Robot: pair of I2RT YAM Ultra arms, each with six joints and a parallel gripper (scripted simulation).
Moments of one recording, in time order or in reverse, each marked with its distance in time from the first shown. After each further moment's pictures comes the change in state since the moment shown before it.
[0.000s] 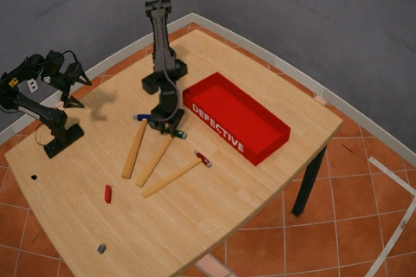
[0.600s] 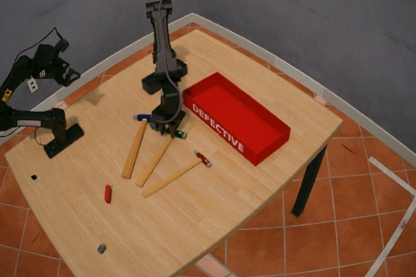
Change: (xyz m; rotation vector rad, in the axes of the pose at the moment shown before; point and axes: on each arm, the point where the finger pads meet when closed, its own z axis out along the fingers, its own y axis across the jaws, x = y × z) left arm -0.001 0.001 0.002 0.035 -0.001 0.008; right arm 0.054 0.105 -0.075 -0.650 0.027 -0.677
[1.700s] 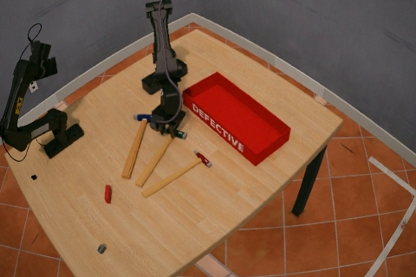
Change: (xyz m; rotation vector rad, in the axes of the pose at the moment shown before) left arm 0.000 0.000 0.000 0.001 0.000 0.000; right arm 0.054 0.130 -0.068 -0.888 0.049 -0.662
